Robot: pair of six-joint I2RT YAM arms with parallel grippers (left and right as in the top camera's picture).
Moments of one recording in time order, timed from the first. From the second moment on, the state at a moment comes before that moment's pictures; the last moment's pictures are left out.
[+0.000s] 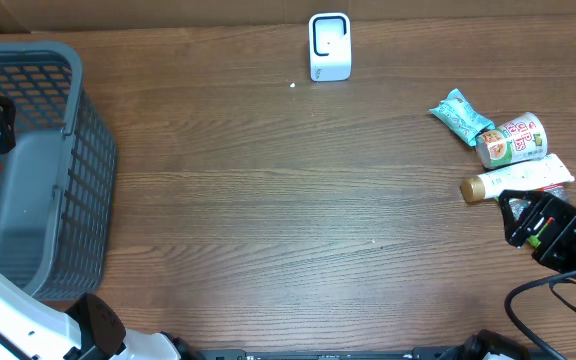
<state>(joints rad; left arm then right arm) 0.72 1.69 2.51 -1.62 0.33 0.35 -0.42 0.89 1.49 -1.46 -0.51 0.16</state>
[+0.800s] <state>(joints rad) 0.72 1.69 2.51 -1.62 0.33 0.35 -0.39 0.85 1.57 -1.32 -0.34 -0.06</state>
